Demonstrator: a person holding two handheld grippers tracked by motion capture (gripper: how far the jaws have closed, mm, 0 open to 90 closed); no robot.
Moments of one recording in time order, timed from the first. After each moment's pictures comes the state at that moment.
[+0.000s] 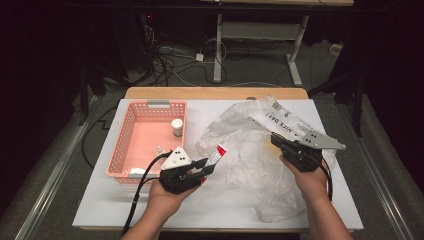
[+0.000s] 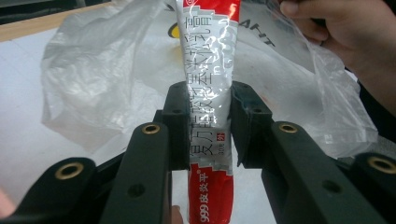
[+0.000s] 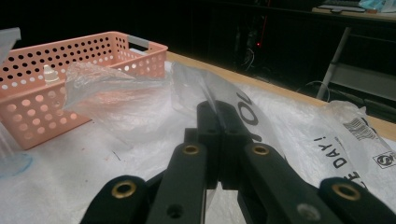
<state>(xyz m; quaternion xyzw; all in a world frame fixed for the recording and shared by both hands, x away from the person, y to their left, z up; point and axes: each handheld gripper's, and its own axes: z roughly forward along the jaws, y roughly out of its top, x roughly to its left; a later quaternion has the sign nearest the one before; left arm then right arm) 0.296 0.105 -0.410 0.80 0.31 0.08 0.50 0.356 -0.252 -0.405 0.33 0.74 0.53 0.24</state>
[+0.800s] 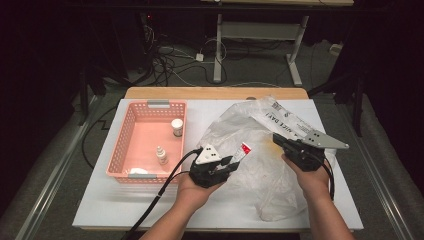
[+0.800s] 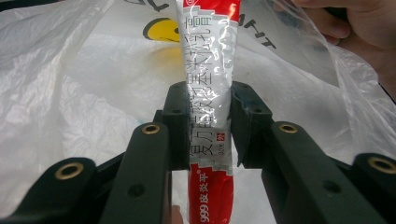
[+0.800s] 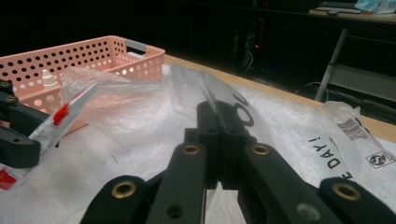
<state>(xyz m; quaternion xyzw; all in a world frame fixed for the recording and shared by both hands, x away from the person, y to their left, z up) 0.326 0.043 -0.429 0.80 0.30 0.07 0.51 0.357 -0.257 -0.403 0.33 0.74 0.53 0.24</state>
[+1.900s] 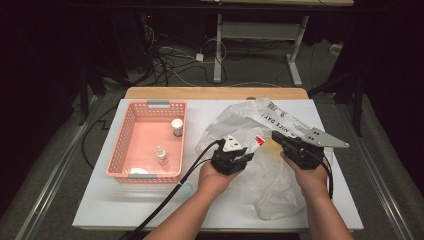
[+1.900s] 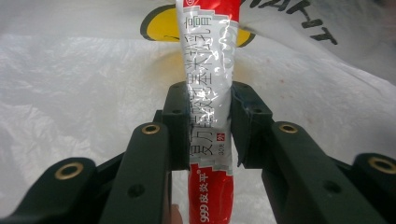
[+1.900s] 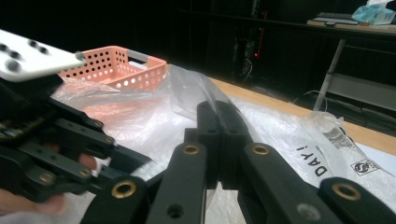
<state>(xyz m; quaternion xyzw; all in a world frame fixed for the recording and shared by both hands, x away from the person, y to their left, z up) 0.371 -0.012 -0.453 0.82 0.32 0.09 0.48 0.358 -0.252 -0.397 0.33 0.73 0.54 0.25</state>
